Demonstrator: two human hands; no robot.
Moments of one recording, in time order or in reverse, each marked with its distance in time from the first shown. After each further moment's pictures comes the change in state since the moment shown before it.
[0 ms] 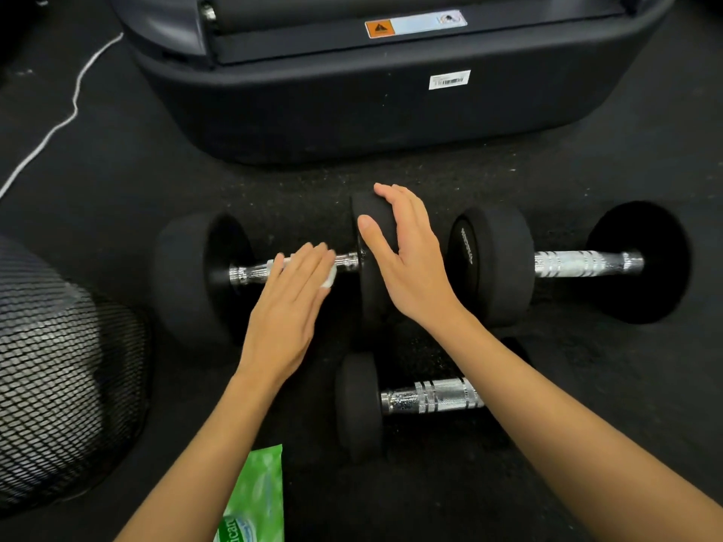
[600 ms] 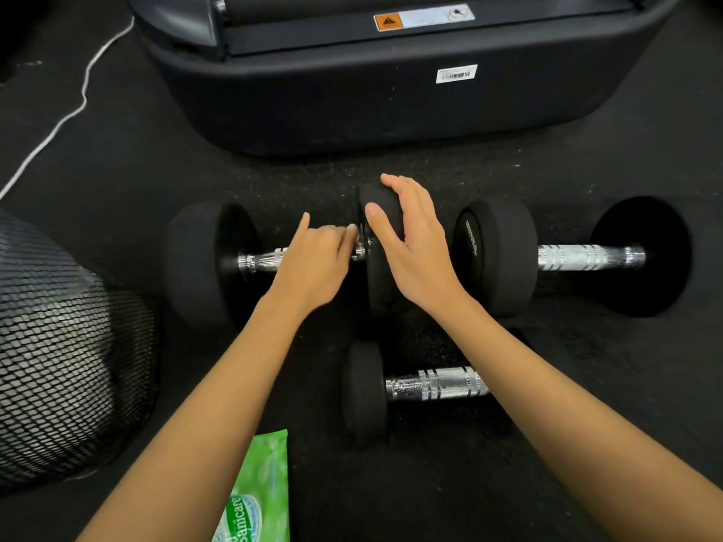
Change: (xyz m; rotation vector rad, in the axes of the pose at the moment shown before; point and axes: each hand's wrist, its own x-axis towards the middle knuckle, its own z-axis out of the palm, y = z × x) left_hand 0.071 0.018 -0.012 -0.186 -0.296 -0.286; right_hand 0.002 -0.001 -0.001 -0.026 -0.002 -0.005
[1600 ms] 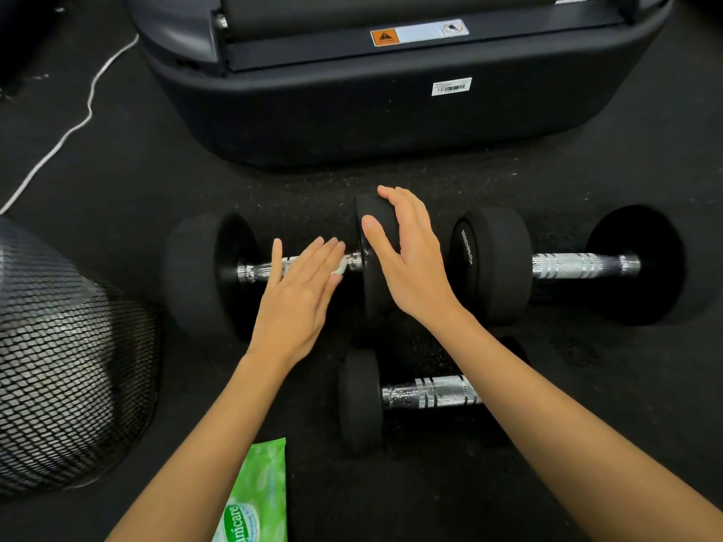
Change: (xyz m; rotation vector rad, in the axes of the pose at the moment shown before) left_hand -0.047 -0.034 0.019 0.231 0.208 0.235; right_hand -0.003 0.001 0.002 0.019 0.014 -0.003
